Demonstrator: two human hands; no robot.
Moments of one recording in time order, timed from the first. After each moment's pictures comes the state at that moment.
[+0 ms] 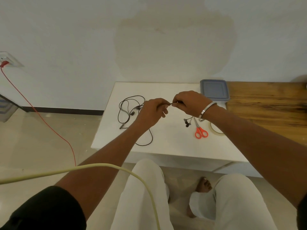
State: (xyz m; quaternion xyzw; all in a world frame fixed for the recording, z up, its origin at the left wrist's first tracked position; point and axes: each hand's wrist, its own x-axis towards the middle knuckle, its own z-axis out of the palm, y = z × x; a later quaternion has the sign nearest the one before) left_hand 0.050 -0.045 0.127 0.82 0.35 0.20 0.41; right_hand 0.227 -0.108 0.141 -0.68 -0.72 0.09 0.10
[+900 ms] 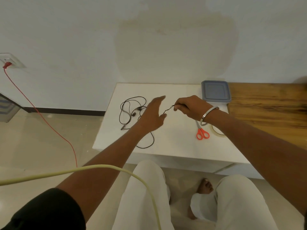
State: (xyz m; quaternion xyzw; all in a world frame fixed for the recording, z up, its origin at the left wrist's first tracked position) left_hand 0.039 -0.046 0.121 0.87 0.35 0.12 0.34; right_hand 0.227 -0.115 0.132 -0.69 -0.69 0.16 0.16
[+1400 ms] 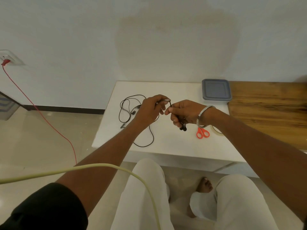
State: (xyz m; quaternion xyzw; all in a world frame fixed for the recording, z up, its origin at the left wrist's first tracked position) left_hand 0.043 -0.036 0.129 0.81 0.33 0.23 0.42; right_hand 0.202 -0.121 0.138 -0.58 -0.44 0.61 0.32
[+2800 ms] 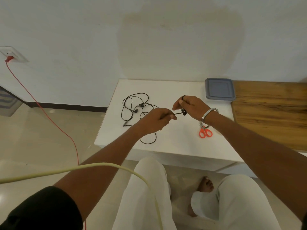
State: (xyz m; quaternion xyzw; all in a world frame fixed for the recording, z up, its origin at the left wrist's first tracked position) left_hand 0.027 -0.050 0.112 0.83 0.31 0.06 0.46; right_hand 0.209 -0.117 0.121 -0.69 -0.52 0.36 0.35
